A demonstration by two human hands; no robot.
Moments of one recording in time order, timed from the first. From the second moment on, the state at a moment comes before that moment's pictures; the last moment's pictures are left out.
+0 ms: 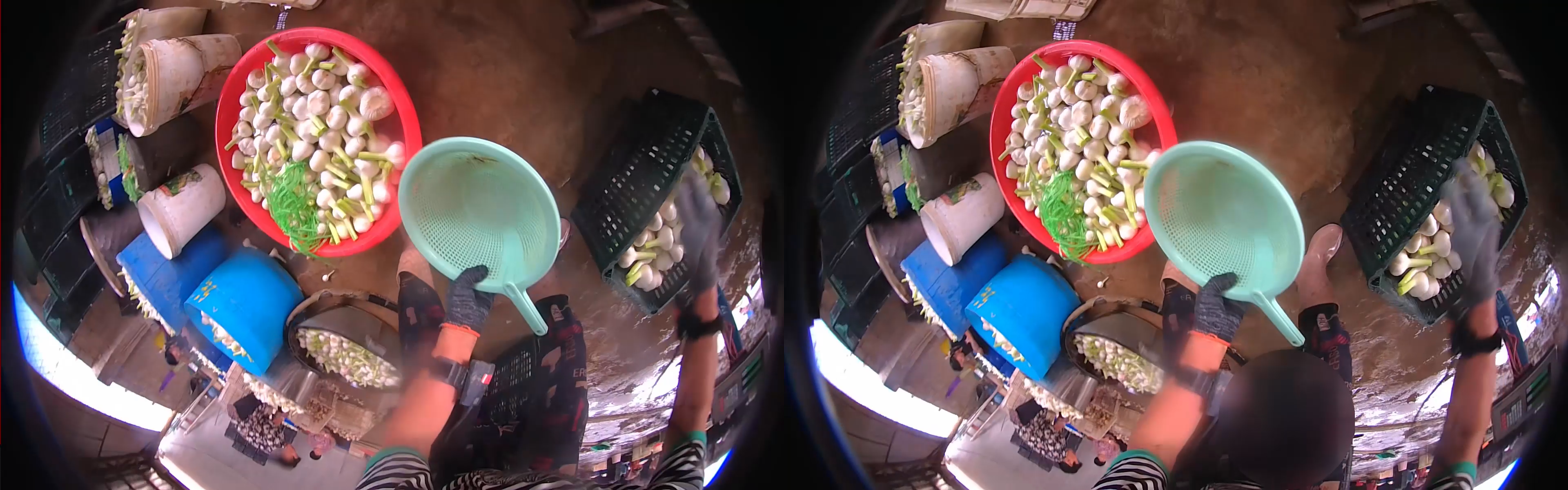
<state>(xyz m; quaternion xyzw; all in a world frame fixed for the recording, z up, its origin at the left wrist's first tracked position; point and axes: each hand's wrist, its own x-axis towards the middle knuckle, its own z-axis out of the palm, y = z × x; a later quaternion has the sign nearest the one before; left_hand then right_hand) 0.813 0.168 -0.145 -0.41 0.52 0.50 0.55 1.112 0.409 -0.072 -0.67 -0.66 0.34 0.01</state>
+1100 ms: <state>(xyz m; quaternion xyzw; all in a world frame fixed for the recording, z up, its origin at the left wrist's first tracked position) 0.486 0.289 -0.349 -0.20 0.59 0.46 0.63 0.655 0.353 -0.284 -0.42 -0.58 0.67 -0.22</state>
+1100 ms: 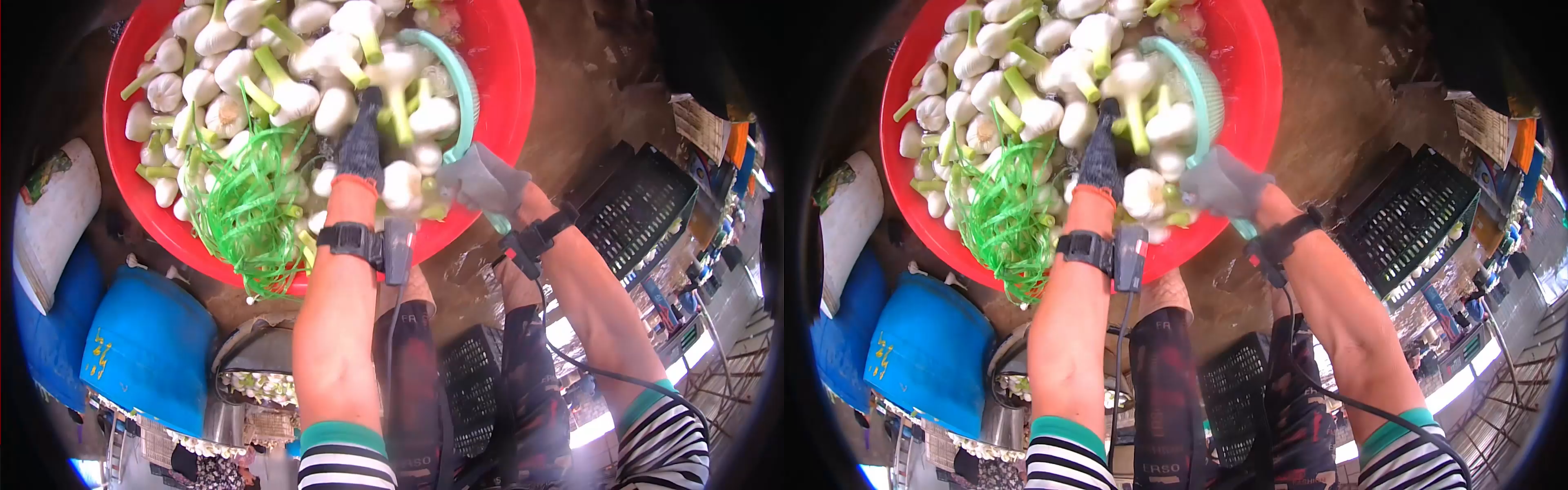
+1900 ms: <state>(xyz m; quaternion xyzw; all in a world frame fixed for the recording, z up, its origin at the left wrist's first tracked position) 0.716 0.272 -0.119 0.06 0.65 0.52 0.55 0.879 0.232 -0.102 -0.42 -0.14 0.86 0.25</state>
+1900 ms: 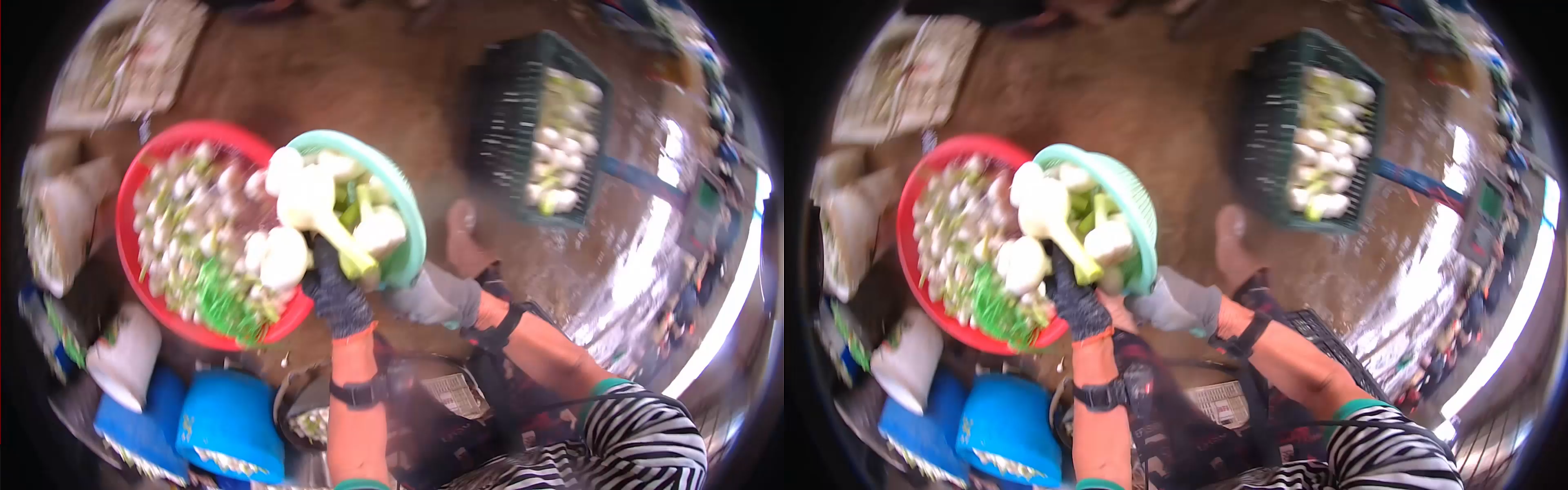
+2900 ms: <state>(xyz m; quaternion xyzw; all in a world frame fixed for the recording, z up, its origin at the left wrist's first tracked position) 1.133 0.231 -0.195 -0.13 0.58 0.07 0.80 1.255 0.220 -0.067 -0.81 -0.35 0.31 0.36</state>
